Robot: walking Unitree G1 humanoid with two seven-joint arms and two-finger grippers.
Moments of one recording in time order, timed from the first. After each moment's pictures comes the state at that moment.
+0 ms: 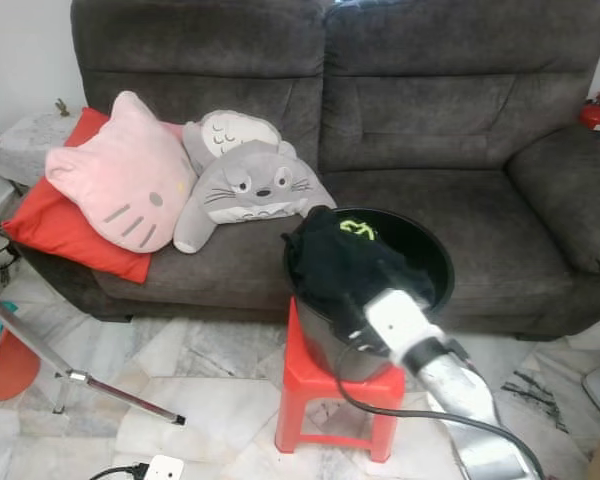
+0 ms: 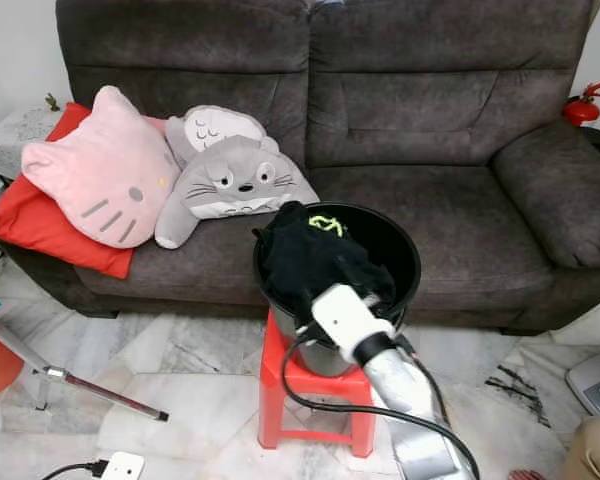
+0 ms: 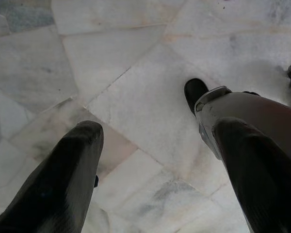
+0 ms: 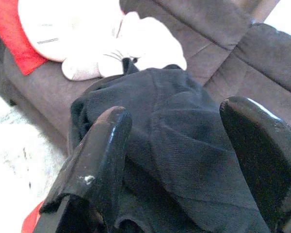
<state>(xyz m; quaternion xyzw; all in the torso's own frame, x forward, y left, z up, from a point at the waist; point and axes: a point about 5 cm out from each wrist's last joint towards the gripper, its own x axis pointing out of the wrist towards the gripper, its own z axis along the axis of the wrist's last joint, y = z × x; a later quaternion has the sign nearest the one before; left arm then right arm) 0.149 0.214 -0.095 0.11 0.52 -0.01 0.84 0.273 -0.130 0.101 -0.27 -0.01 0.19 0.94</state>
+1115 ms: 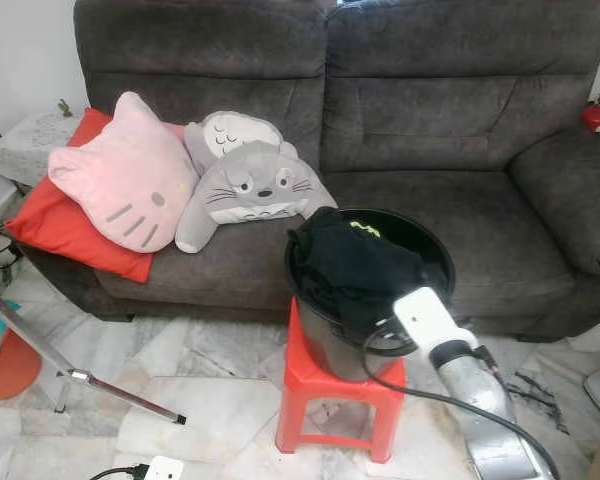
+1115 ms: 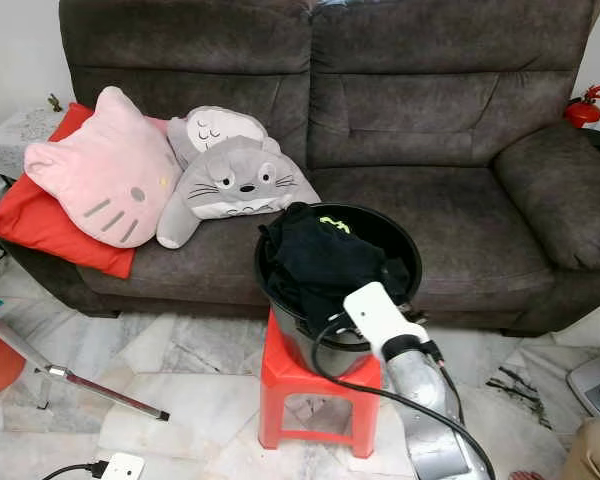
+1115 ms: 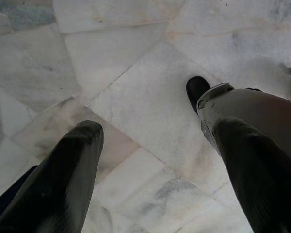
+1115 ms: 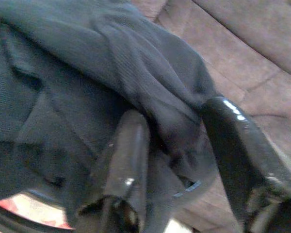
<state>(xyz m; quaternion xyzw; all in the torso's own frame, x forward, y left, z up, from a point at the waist) 0.148 0.214 -0.096 0.12 0.53 -0.01 0.84 0.276 -0.174 0.091 -0.31 0.07 0.04 0.95</state>
